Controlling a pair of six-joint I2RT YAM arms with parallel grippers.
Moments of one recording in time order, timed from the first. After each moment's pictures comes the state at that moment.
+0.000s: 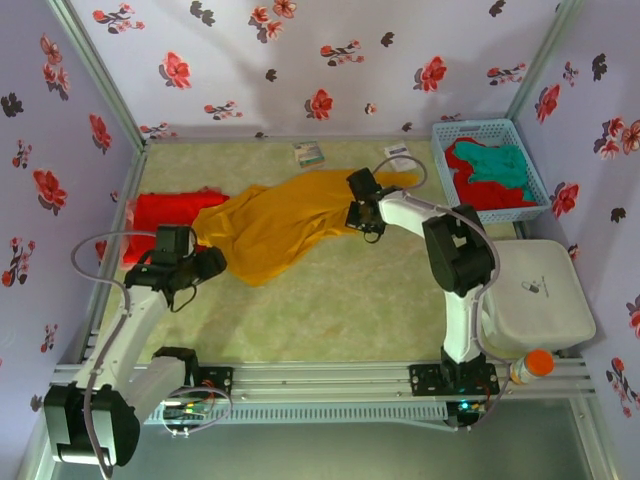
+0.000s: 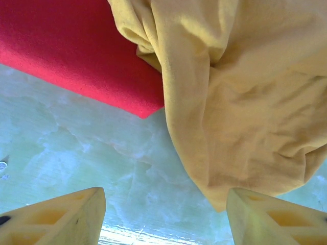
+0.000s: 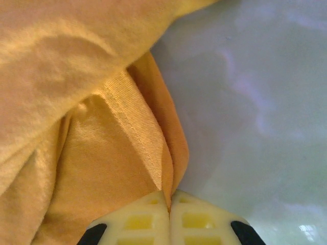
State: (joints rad) left arm -0.15 0.94 0.66 -0.69 0.06 -0.55; right arm 0.49 2.00 1.36 -0.51 0.08 0.70
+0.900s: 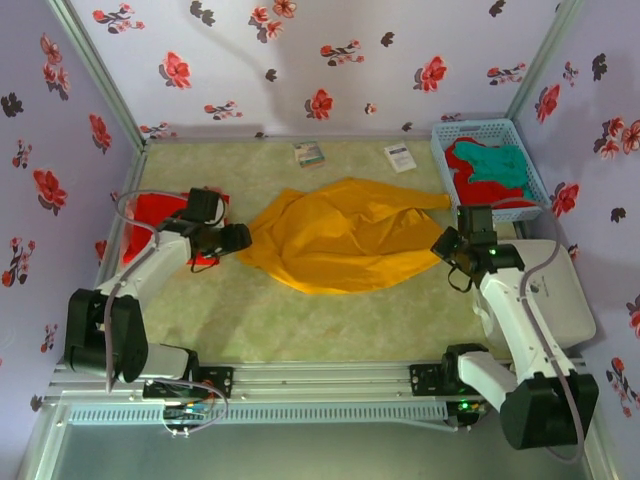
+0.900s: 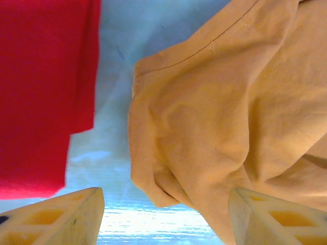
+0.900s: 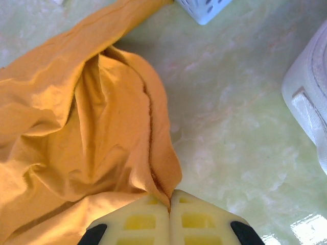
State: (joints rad) left arm -0.27 1.38 0.90 -0.58 0.14 -0.47; right arm 0.09 1.02 0.82 -0.76 0.04 0.69
